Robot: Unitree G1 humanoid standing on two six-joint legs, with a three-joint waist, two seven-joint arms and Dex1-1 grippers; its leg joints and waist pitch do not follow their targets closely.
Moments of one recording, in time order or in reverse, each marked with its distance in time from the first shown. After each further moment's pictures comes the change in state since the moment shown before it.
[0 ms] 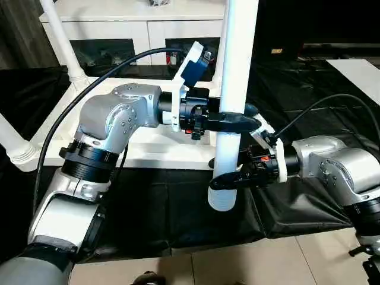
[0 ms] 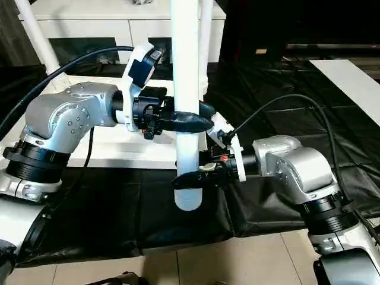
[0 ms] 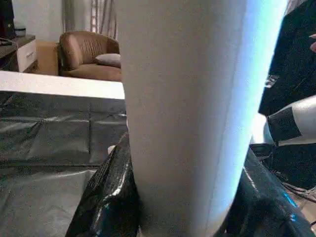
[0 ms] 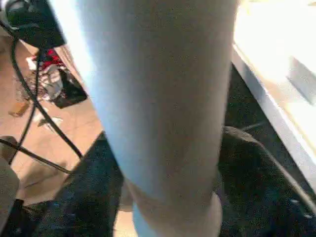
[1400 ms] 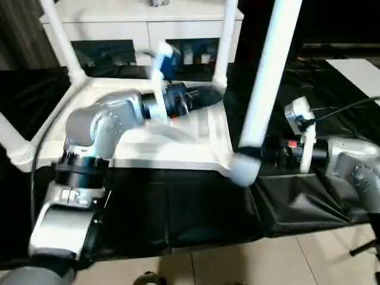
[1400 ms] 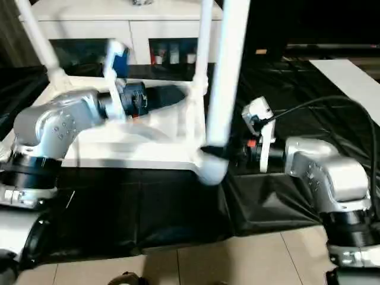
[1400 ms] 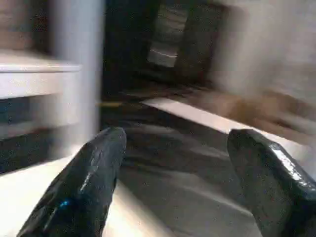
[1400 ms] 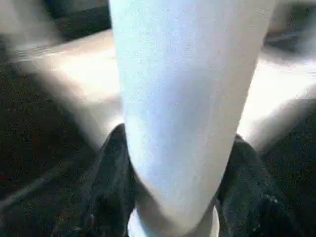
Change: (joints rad) left arm 0.231 -0.125 0.289 0.001 0.221 -0.315 0.721; right arm 0.150 0.088 -0.319 -0.072 -0.185 -0.166 -0.608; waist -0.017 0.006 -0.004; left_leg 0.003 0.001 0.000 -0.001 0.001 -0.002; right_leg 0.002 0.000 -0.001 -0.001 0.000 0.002
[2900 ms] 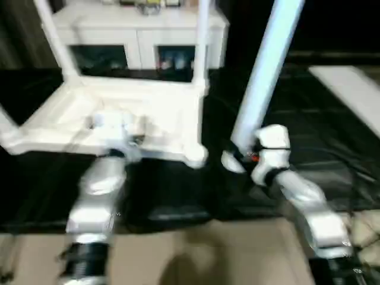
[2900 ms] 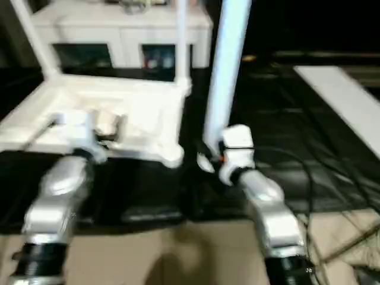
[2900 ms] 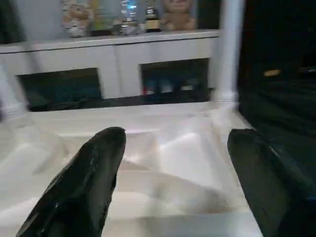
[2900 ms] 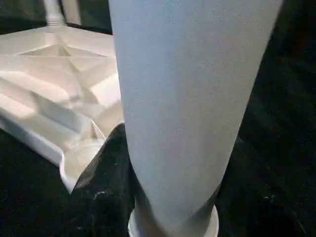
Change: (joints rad) left arm 0.398 -0.070 -0.079 -0.207 0.331 -0.206 0.414; right arm 0.199 0.301 0.112 0.000 -0.207 -0.245 -0.348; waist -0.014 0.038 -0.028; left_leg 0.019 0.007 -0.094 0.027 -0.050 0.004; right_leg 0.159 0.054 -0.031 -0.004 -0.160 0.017
